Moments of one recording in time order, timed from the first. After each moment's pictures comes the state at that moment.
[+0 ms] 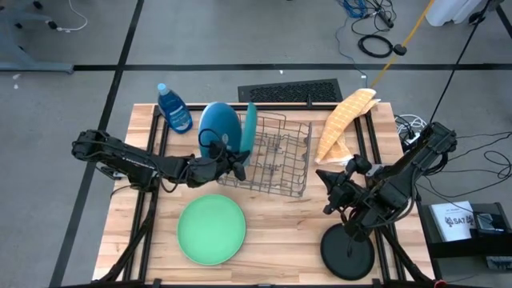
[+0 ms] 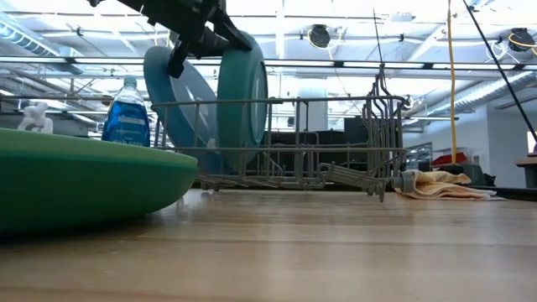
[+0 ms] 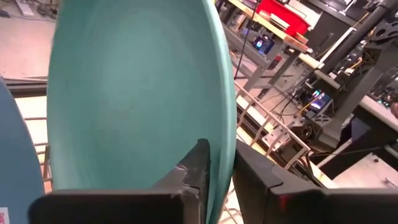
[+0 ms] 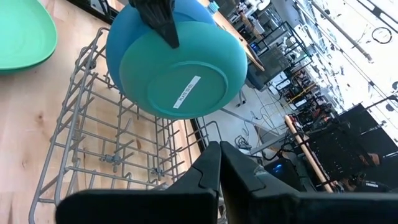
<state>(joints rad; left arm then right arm) -0.17 1.35 0.78 0.30 -0.73 -0.73 0.76 1.29 1.16 -1.05 1.30 0.40</state>
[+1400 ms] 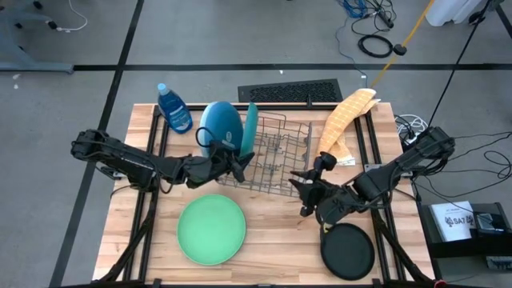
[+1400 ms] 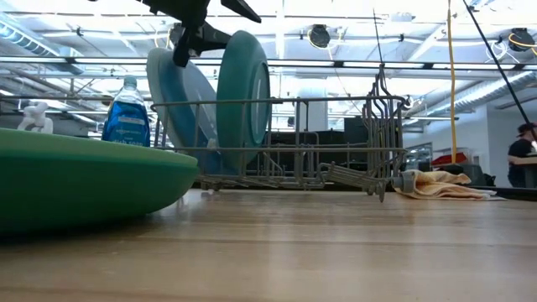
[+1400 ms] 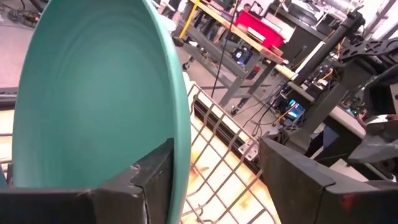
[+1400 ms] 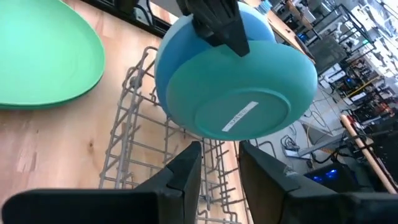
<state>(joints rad) -0.19 1.33 0.78 0.41 -0.71 -0.66 0.53 1.37 1.16 -0.51 0.98 -0.03</state>
